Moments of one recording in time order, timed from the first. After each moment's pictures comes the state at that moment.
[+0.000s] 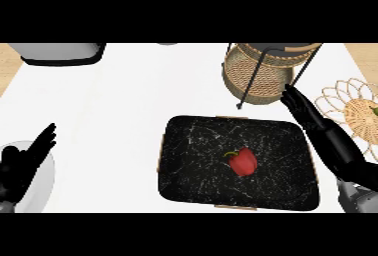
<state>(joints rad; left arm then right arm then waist) 0.05 0.60 -0.13 -1.38 0.22 0.08 0.11 -0.16 -0.53 0.29 -1.65 -0.30 0.03 -0.18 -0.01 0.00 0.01</state>
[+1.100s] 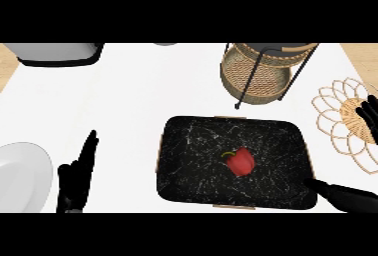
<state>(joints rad) 0.09 0.26 -0.22 -1.43 0.12 0.33 0.01 0.14 -0.50 0.06 -2.00 -0.11 -0.29 -0.12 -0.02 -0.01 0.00</state>
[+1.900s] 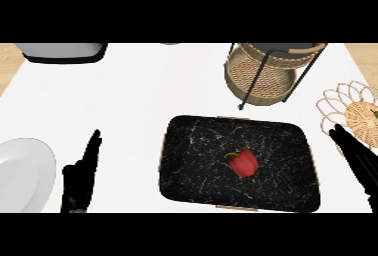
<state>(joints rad) 0.09 0.24 -0.22 -1.44 0.09 0.34 0.01 0.17 -0.78 0.34 -2.33 0.50 -0.18 0.64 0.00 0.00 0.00</state>
